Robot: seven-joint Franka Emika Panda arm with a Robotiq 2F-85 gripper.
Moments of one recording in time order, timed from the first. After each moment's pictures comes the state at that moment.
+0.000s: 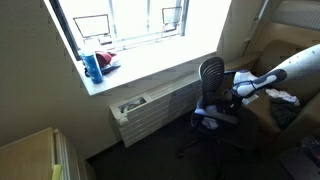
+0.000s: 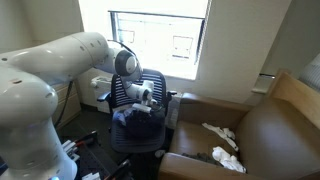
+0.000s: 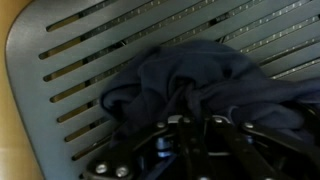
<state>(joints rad) 0.26 1.34 0.04 -1.29 -0.07 2.39 -0.05</state>
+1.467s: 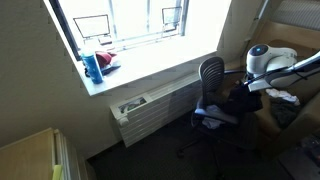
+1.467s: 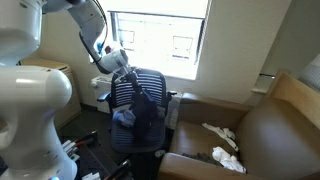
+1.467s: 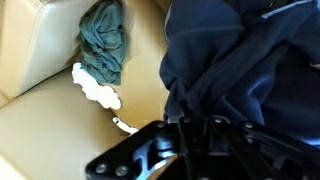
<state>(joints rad) 0.86 0.63 -0.42 -1.99 -0.48 2.39 1.12</state>
